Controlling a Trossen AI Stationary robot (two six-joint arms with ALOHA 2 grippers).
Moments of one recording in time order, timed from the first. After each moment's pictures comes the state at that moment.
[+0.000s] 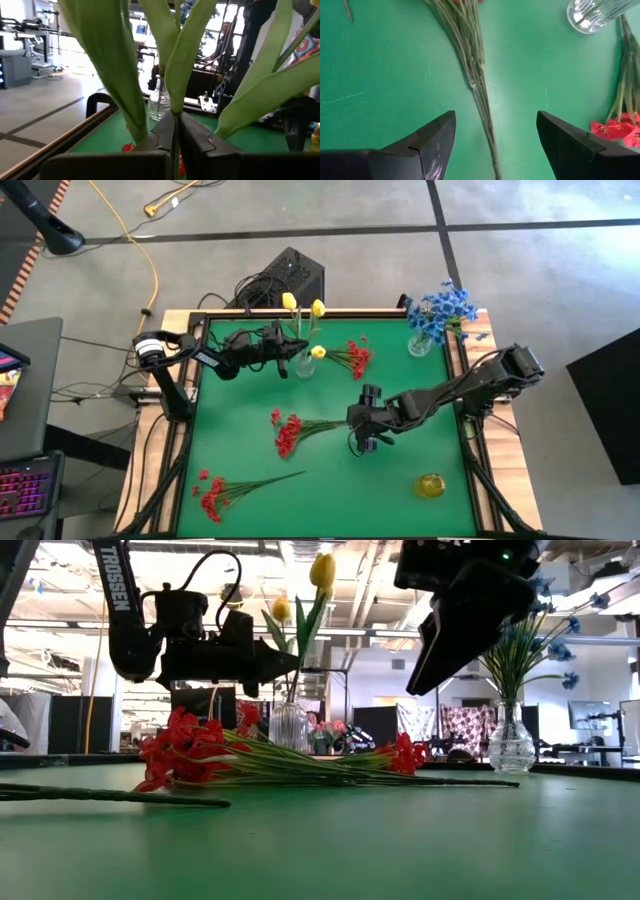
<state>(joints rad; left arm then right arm) 0.53 1.75 0.48 1.40 0.33 -0.19 0.30 1.58 1.06 -0.52 0.37 0.29</state>
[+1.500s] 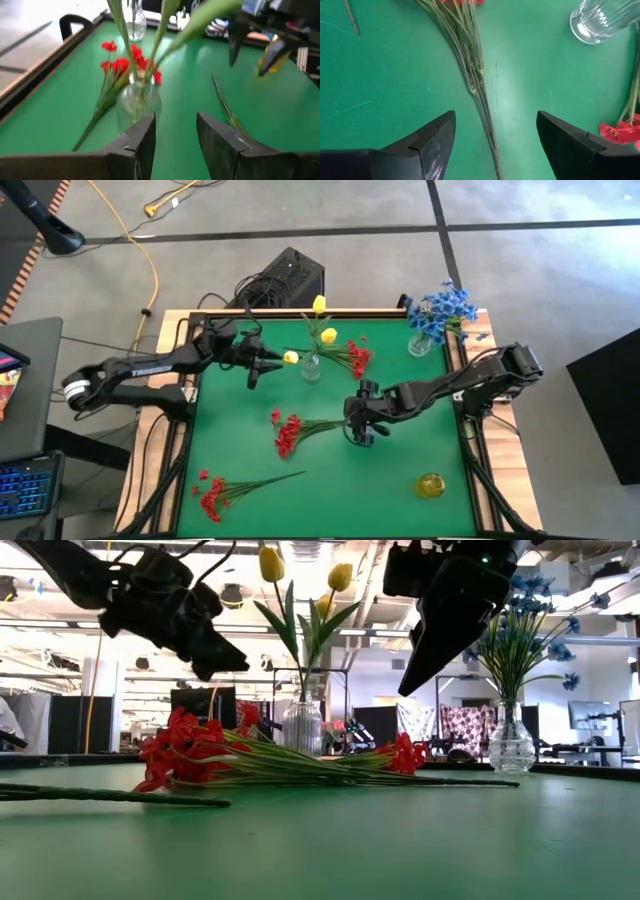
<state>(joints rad) 0.59 1.08 0.48 0.20 0.52 0.05 0.22 1.58 1.08 -0.52 0.26 0.28</state>
